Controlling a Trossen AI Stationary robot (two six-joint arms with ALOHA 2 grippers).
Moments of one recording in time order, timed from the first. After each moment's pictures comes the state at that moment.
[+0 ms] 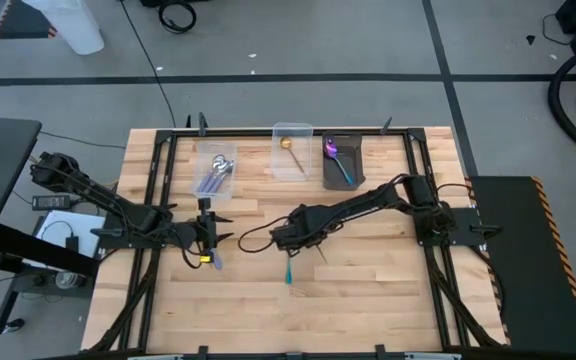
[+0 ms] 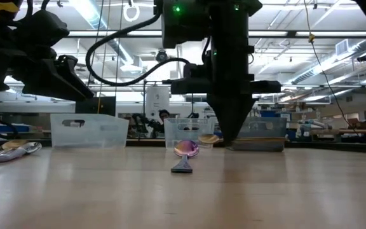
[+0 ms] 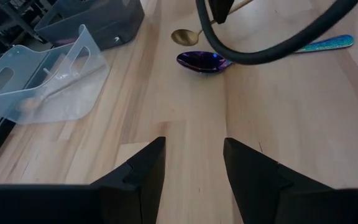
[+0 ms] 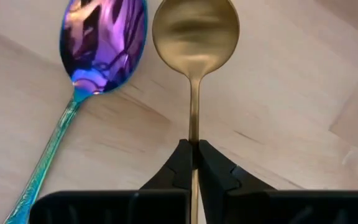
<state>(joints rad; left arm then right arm) -0.43 0.91 0.26 0.05 -0.62 -0.02 0.16 2.14 1.65 -1.10 0.18 1.26</state>
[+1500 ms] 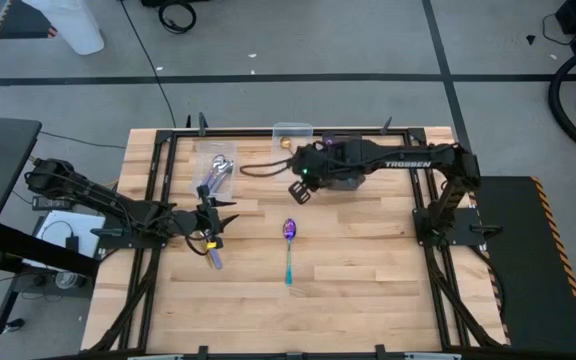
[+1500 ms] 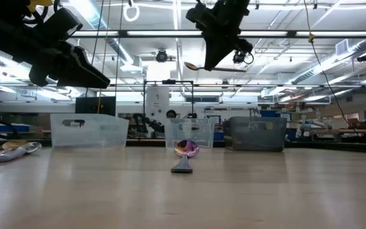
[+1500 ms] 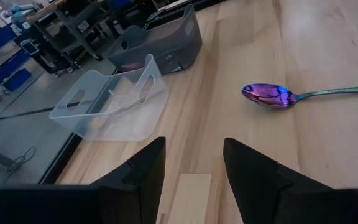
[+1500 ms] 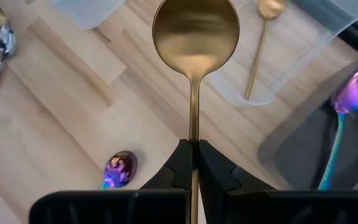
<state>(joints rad) -0.30 0.91 0.26 0.22 -0.70 0.14 -0.09 1.75 1.65 -1.01 0.25 0.67</state>
